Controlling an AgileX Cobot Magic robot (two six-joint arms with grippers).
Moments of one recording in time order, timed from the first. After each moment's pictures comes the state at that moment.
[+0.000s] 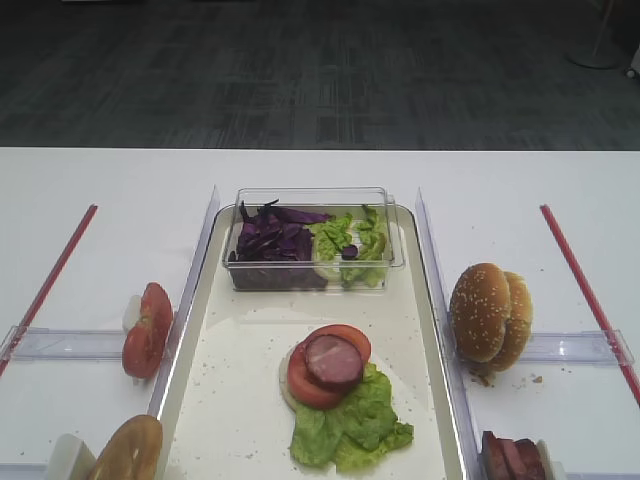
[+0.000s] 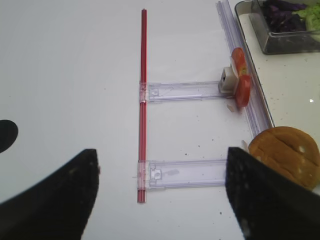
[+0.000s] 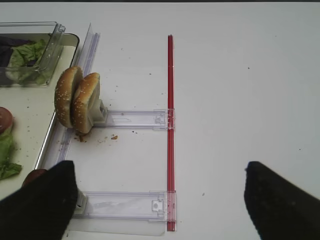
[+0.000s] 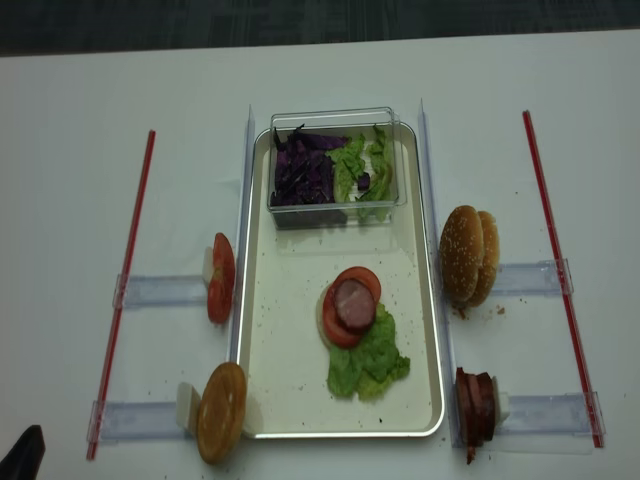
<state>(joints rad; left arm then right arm) 0.00 -0.02 -0.49 0.04 1.19 -0.06 -0.02 -0.02 -0.48 0.08 1.13 -0.04</state>
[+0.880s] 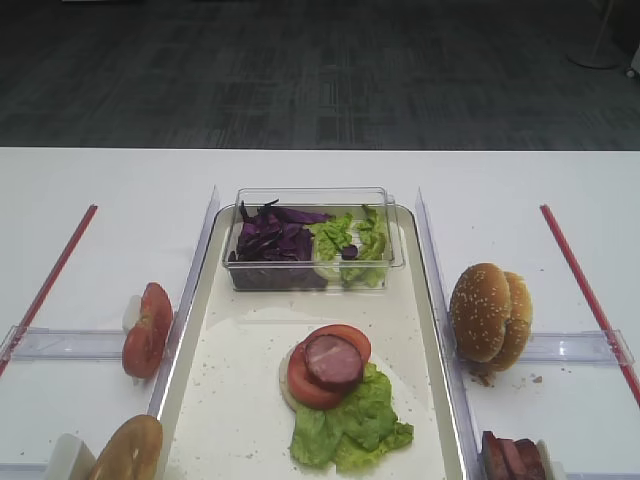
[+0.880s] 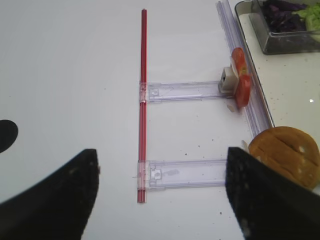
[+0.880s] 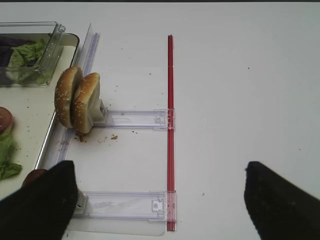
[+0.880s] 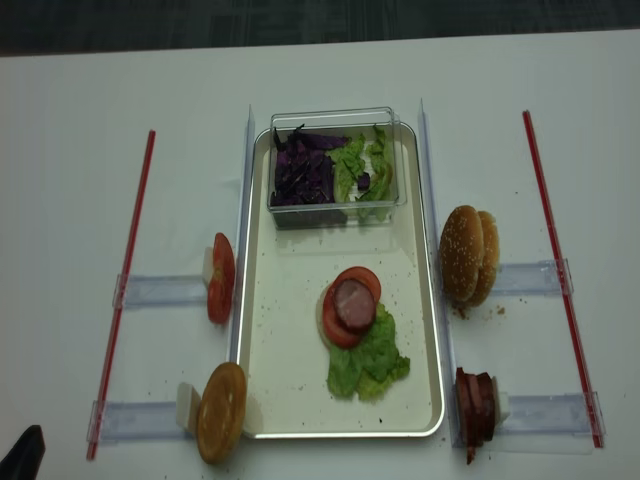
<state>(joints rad) 0.00 -0.02 -0.49 0.04 1.19 -0.06 -0.02 -0.02 -0.48 0.08 1.13 -0.04</state>
